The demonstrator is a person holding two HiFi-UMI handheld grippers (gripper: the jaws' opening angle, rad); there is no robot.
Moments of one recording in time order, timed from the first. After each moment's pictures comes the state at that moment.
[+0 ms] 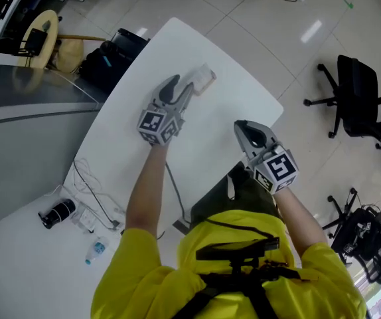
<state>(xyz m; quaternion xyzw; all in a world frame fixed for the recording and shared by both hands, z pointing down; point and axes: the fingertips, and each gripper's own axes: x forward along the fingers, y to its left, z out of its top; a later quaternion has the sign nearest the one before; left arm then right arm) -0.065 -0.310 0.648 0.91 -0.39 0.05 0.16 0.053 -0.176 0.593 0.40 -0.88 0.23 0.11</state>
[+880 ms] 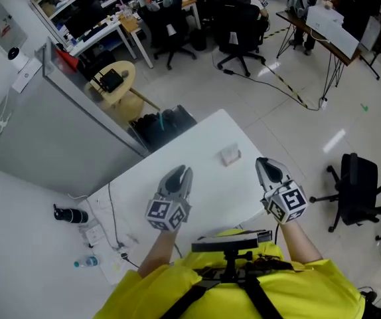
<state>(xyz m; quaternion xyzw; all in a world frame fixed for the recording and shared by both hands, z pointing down) -0.152 -0.147 0.427 0.81 -0.57 -0.01 0.12 0.059 -0.189 0.403 0.37 -0.92 0.09 0.02</state>
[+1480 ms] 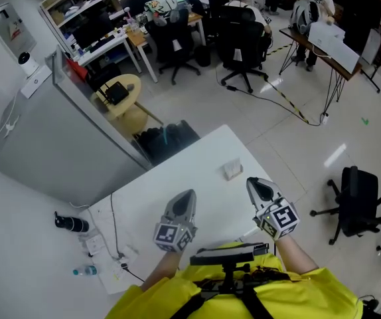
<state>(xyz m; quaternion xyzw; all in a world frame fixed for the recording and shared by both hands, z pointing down) -0.144 -0.109 0.428 0.81 -0.58 -0.01 0.10 0.019 -0.160 0.401 0.33 -0.94 0.08 0.02</state>
